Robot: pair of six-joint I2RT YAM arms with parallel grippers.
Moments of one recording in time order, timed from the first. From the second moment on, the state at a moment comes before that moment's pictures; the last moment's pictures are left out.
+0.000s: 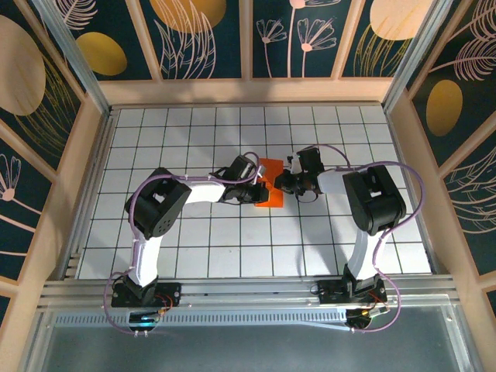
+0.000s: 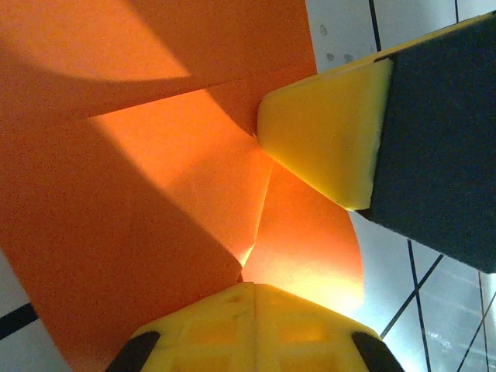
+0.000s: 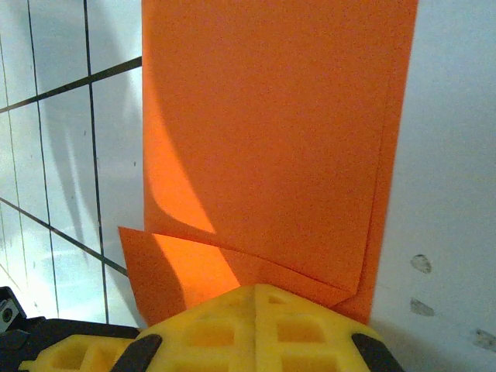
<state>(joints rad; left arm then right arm) -0.71 2.05 1.16 0.01 0.44 -0.66 0.35 1.87 0.90 0.03 -0.53 0.57</state>
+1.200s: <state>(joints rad) -0.71 1.81 0.78 0.19 0.36 -0.71 0.35 1.88 0.93 -0.01 -0.54 0.52</state>
